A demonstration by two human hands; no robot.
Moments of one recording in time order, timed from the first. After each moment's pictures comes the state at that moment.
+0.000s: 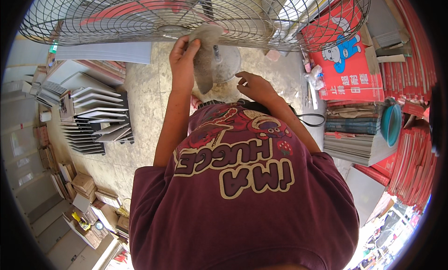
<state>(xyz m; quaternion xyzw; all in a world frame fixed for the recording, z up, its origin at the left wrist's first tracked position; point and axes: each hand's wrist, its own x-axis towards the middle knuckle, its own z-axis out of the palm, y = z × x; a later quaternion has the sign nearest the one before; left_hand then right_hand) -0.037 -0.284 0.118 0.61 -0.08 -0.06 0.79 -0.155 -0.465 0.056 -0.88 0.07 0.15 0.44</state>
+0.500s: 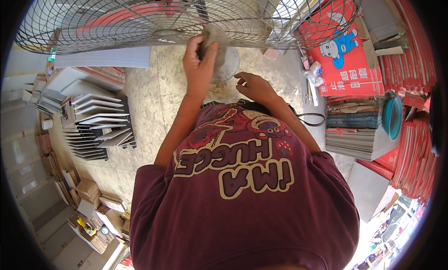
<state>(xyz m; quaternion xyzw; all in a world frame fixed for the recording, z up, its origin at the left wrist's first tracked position) -0.054 -0.322 0.109 0.64 -0.19 0.04 0.74 -0.160 -0.469 0.055 -0.88 0.06 0.12 0.45</state>
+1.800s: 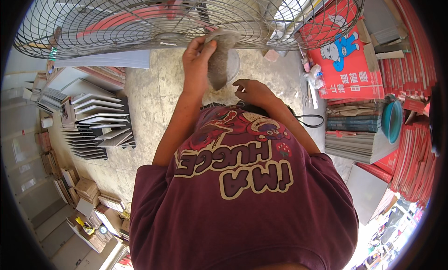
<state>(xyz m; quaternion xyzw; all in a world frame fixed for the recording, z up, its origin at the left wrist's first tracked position) -0.045 -0.324 0.125 0.56 -0.08 -0.12 0.82 -0.154 -0.473 0.043 -0.89 0.02 0.18 0.43</state>
